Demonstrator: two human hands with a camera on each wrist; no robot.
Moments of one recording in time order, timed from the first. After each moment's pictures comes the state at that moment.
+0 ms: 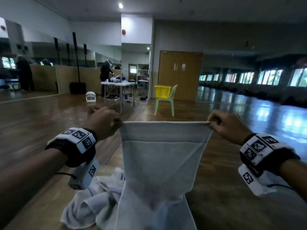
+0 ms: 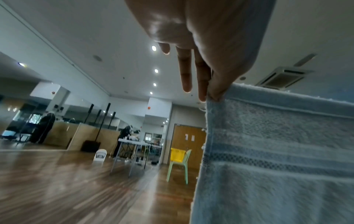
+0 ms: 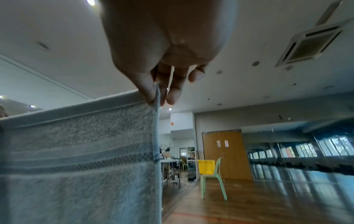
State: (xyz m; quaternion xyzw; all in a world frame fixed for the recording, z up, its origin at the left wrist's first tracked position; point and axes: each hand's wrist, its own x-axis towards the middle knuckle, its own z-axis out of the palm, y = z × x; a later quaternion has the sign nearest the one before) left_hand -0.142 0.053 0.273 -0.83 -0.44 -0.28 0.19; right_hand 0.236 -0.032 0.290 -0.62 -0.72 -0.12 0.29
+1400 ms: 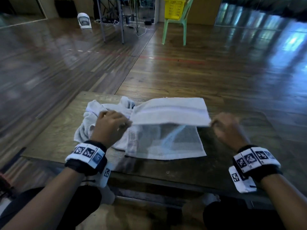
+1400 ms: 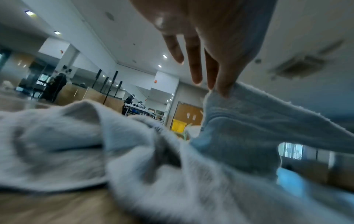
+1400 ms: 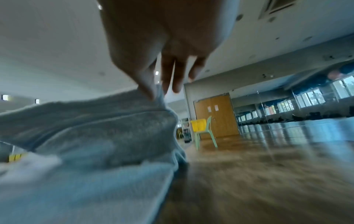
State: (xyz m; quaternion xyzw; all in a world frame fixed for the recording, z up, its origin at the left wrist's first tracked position) left_hand -0.150 0.015 0.022 -0.85 -0.43 -0.30 0.10; right_hand 0.249 -0.040 0.014 -0.60 -0.74 -0.08 0.28
